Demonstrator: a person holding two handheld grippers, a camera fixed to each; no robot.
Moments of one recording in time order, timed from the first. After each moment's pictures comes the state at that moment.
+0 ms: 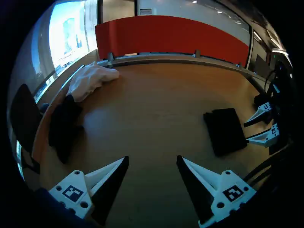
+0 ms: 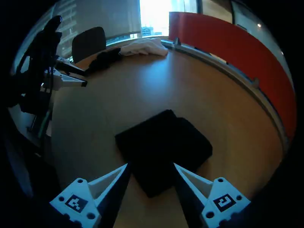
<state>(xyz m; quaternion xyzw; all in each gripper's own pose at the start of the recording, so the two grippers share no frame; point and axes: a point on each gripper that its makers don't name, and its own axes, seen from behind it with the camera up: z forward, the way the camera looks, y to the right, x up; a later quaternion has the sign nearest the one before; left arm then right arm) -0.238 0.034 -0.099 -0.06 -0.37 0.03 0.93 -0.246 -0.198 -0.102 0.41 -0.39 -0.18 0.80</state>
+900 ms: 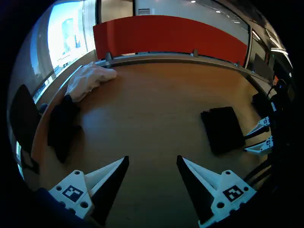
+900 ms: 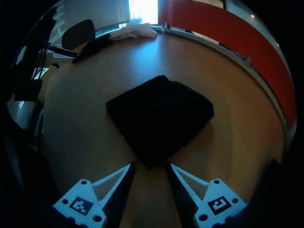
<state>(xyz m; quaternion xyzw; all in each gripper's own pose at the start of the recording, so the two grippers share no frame) -0.240 0.040 -0.103 -0.07 -0.37 0.03 0.93 -0.294 -0.159 -0.136 0.36 -0.44 -0.18 0.80</state>
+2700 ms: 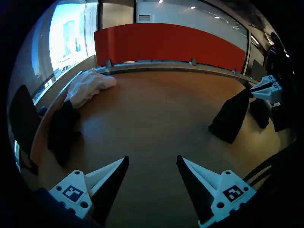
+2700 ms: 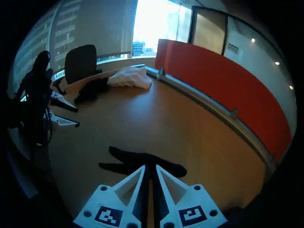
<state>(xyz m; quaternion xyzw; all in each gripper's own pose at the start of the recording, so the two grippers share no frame) -0.219 0.051 -0.095 -0.08 -0.33 0.02 0.94 -0.113 -0.200 -0.032 0.37 -0.29 -0.19 0.86</state>
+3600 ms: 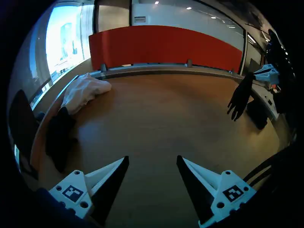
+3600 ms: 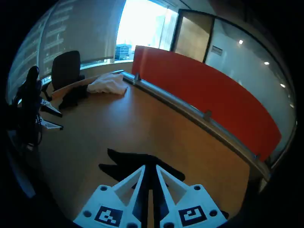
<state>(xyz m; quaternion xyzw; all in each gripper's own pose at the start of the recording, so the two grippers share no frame) -0.209 0.069 -0.084 -0.09 -0.33 0.03 0.94 -0.061 -0.099 0.016 0.31 -0.28 -0.20 0.89</state>
